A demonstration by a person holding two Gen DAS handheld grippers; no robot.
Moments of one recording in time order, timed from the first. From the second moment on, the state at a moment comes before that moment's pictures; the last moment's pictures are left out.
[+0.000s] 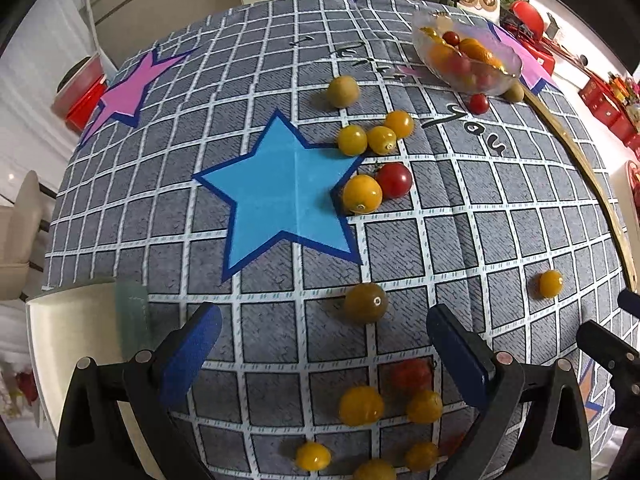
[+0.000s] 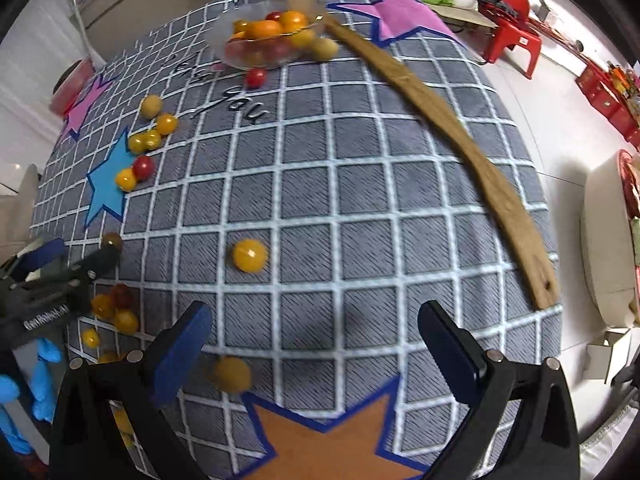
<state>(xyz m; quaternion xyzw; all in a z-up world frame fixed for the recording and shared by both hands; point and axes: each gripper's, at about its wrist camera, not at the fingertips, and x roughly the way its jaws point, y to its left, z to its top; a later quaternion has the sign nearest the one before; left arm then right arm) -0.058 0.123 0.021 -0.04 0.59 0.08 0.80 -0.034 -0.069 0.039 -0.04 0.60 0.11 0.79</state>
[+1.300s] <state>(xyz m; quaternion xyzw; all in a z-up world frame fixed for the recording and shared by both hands) -0.103 0.138 0.068 -0.09 0.55 0.07 0.82 -0.042 -0.023 0.049 -0.03 0.62 0.19 0.76</state>
